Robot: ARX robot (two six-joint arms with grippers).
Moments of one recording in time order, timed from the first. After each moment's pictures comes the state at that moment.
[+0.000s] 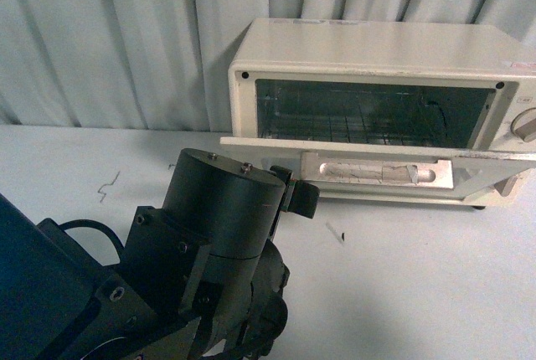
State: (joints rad) left arm -0.60 2.17 0.83 0.74 -0.12 -1.62; right arm 0.00 0.00 0.01 0.00 0.00 0.00
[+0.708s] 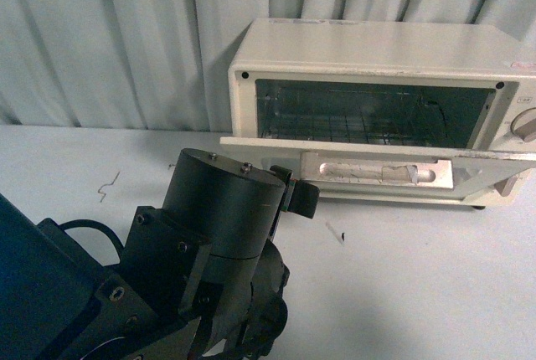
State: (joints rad) left arm -0.60 2.17 0.83 0.74 -0.12 -1.62; right arm 0.00 0.00 0.01 0.00 0.00 0.00
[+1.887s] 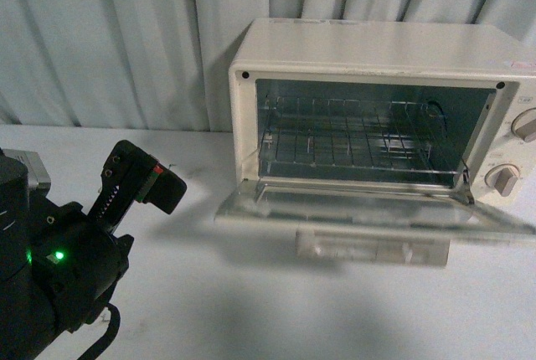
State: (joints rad) left arm -0.39 1.98 0.45 1.17 -0.25 -1.08; right arm 0.00 0.00 0.01 0.00 0.00 0.00
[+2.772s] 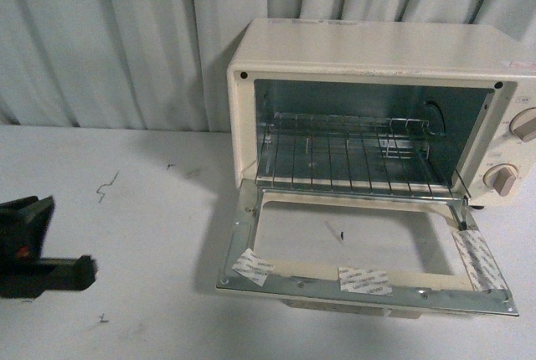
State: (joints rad) left arm -0.27 1.71 0.18 1.28 -0.27 -0.05; right arm 0.00 0.00 0.01 0.00 0.00 0.00
